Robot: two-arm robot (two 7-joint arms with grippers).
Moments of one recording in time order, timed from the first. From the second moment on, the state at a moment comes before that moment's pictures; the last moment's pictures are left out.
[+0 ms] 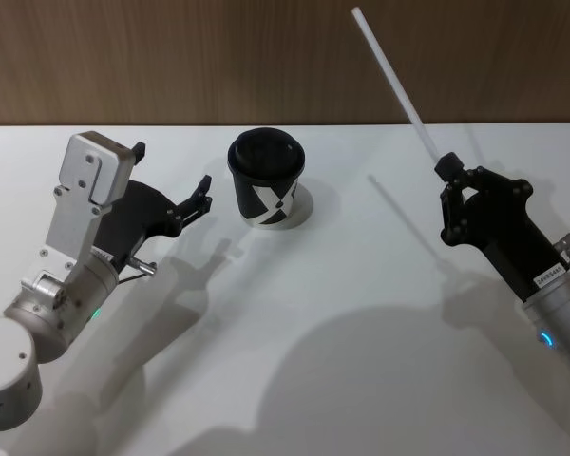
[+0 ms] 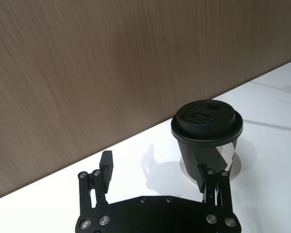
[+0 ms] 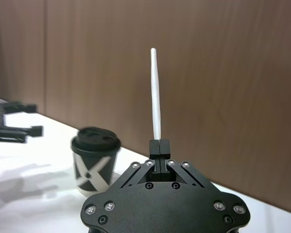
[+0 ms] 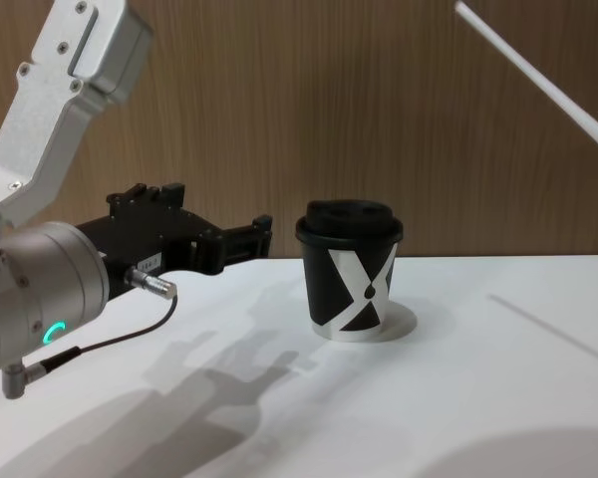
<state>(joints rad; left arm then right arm) -0.24 0.38 0.45 -1.63 -0.20 0.01 -0.01 0.00 0.37 -0.11 -1.66 0.29 -0.33 0.38</state>
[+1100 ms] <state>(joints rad) -0.23 0.40 0.43 -1.67 -0.26 0.03 -0.08 0.01 0.43 -0.18 -1.73 0.58 -0.40 0.68</state>
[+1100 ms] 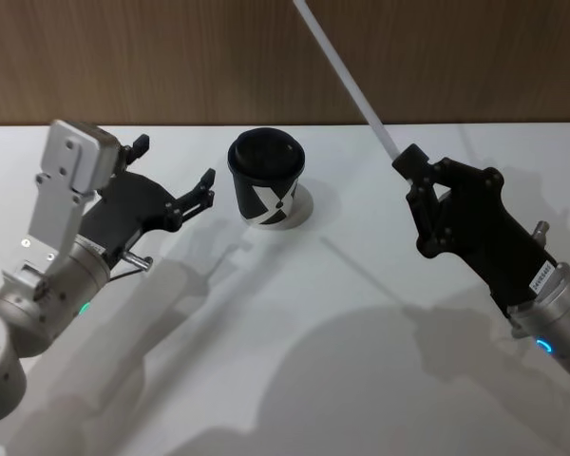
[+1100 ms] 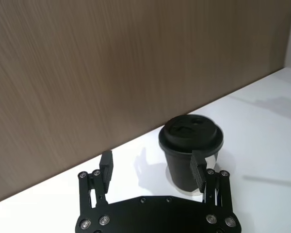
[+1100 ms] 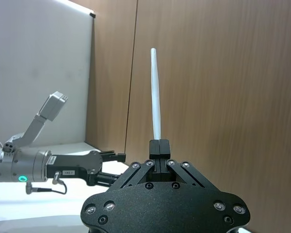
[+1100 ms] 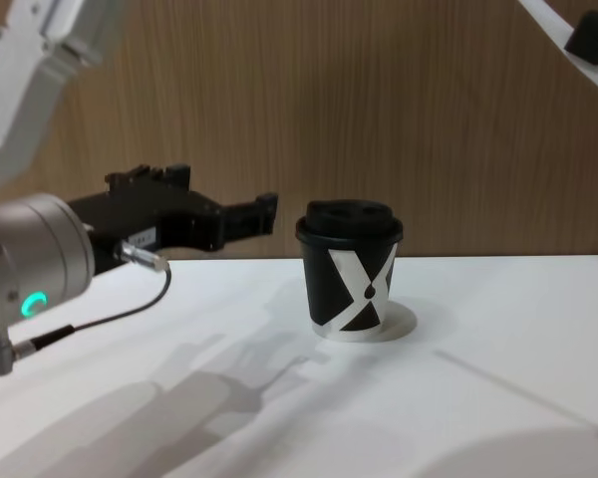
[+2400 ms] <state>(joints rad) -0.19 0.39 0.22 -1.90 -0.89 0.22 -0.36 0.02 0.44 -0.19 -1.74 0.61 -0.40 0.70</state>
